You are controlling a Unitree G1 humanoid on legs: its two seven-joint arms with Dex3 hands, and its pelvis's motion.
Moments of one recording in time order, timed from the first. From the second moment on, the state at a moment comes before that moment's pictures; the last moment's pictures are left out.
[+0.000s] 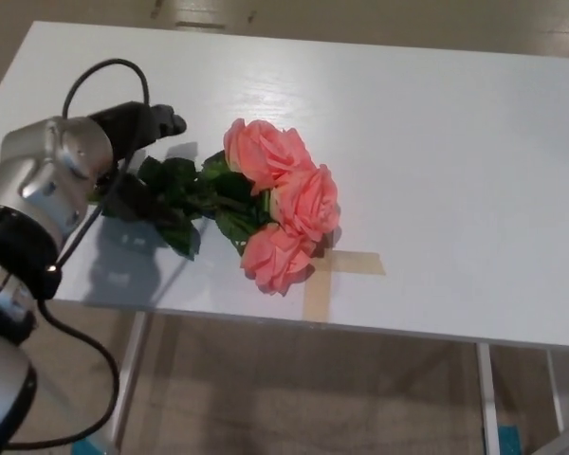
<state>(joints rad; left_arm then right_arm) -1.08 0.49 -0.64 1.03 0.32 0.11 -0.35 -0.32 -0.30 0.02 1.33 -0.22 -0.05 -0.01</state>
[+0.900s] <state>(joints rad) -1.09 0.33 -0.61 1.07 0.50 0.12 -0.26 -0.36 -0.30 0.02 1.33 -0.22 -0.03 0.02</state>
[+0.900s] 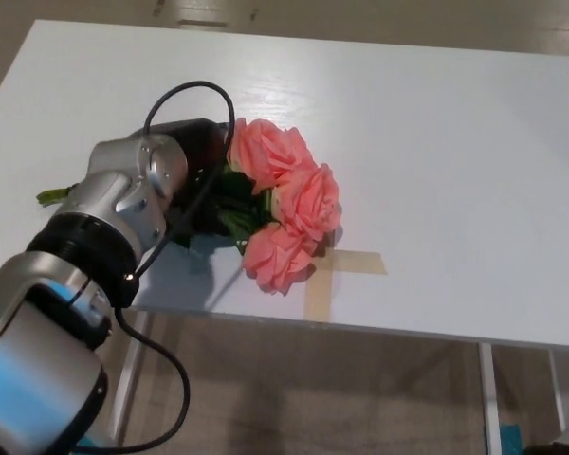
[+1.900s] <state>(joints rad) -0.98 0.30 -0.48 0.97 0.57 0.04 -0.02 -0.34 -0.30 0.03 1.33 -0.22 -0.03 0.07</state>
